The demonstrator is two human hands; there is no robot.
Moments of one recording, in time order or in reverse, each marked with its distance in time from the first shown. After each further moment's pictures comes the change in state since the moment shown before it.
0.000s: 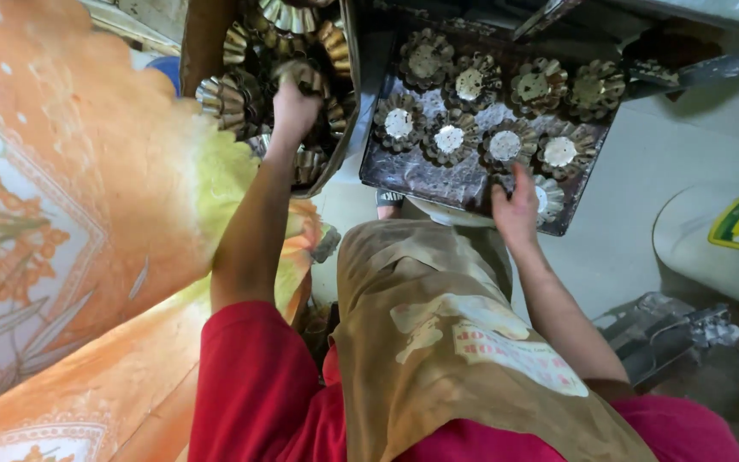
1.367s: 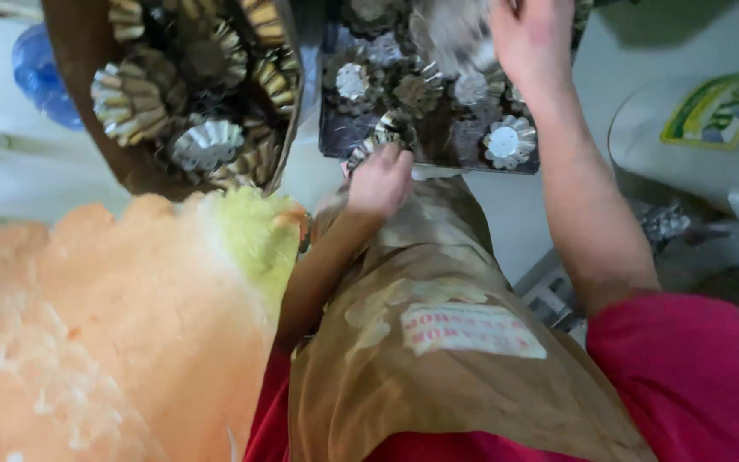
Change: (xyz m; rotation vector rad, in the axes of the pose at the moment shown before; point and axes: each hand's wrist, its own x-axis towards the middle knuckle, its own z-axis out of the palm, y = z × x) left_hand -0.180 0.004 0.173 0.306 0.226 1.122; right_hand 0.167 -0.058 -0.044 -0.154 0.056 -0.375
